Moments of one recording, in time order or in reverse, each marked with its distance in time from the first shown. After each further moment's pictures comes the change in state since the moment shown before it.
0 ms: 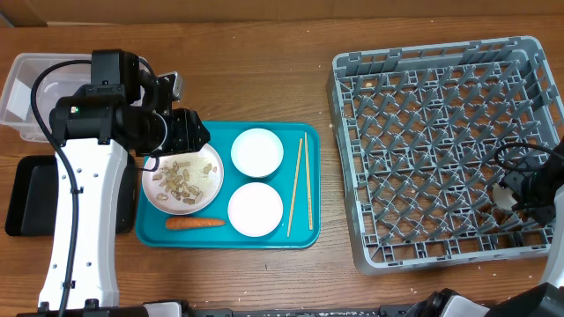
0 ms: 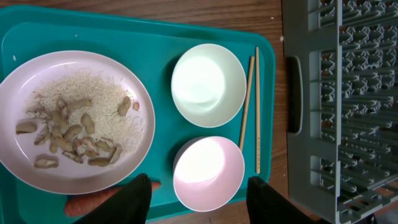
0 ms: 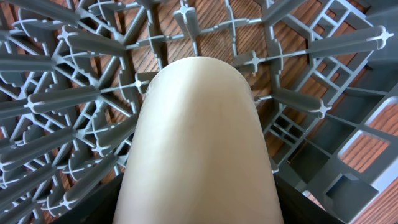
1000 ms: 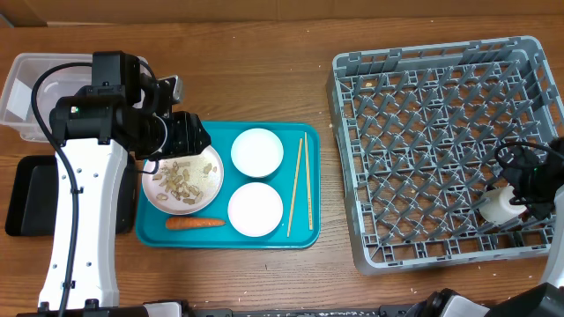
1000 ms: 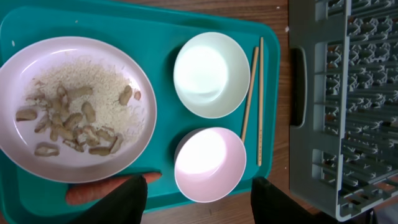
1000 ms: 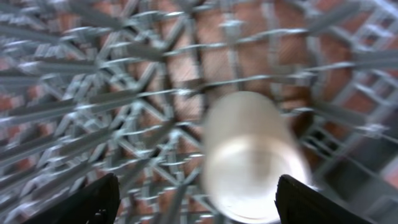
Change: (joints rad) left arm 0.000 0.000 0.000 -0.035 -0.008 0.000; right arm 0.000 0.000 0.000 0.056 -0.150 -0.020
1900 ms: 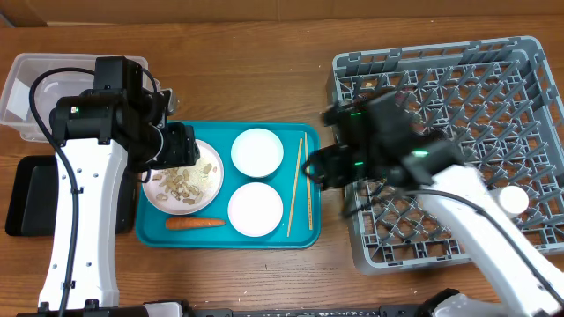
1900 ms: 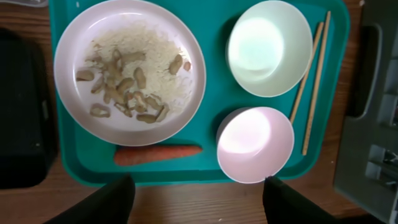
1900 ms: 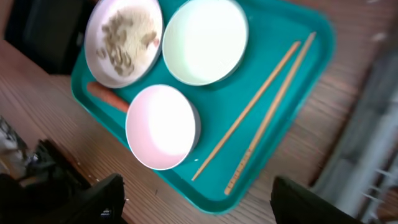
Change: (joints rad) left arm 0.000 0.000 0.000 -0.095 -0.181 0.000; right arm 1.106 0.053 0.134 0.132 -0.267 -0.084
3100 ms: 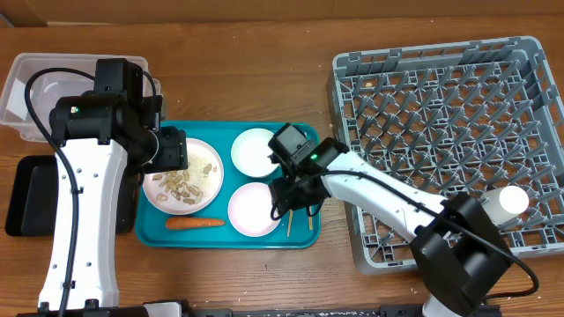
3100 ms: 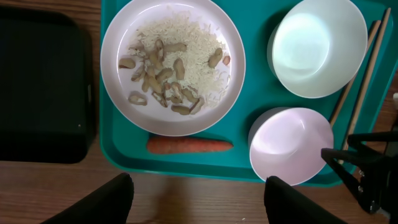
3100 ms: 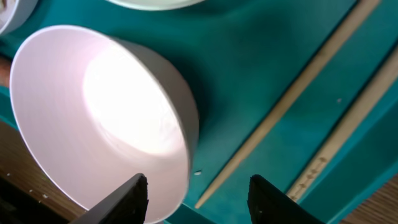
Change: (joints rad) left arm 0.000 0.000 0.000 -0.027 -0.133 -0.026; right arm 0.221 0.399 -0.002 0.085 0.097 0.233
